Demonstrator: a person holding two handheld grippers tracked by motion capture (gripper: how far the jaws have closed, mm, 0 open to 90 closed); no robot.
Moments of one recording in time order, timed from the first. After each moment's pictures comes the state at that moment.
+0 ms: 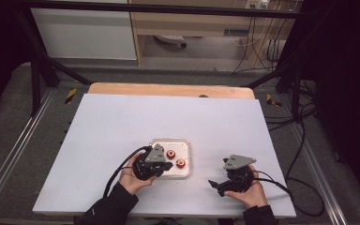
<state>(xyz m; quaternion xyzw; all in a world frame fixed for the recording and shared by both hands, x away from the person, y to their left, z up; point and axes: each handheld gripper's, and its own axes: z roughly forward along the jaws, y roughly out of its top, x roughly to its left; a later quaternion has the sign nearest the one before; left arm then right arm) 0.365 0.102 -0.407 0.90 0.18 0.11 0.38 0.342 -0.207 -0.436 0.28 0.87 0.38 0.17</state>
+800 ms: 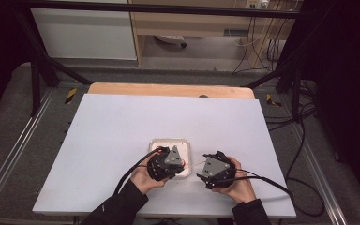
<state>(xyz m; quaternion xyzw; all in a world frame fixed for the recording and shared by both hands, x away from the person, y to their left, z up) 0.366 0.061 -0.401 0.92 0.14 0.10 0.34 0.345 -0.154 -0.417 0.08 0.91 0.30 0.28</state>
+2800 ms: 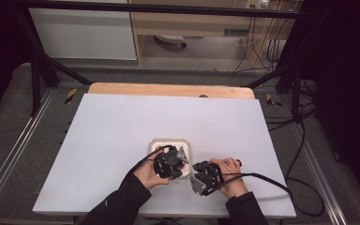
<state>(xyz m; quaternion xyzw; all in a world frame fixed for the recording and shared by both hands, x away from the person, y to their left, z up) 0.376 0.044 -0.401 0.96 0.15 0.04 0.23 0.340 -0.122 -0.420 -0.20 0.90 0.13 0.37</state>
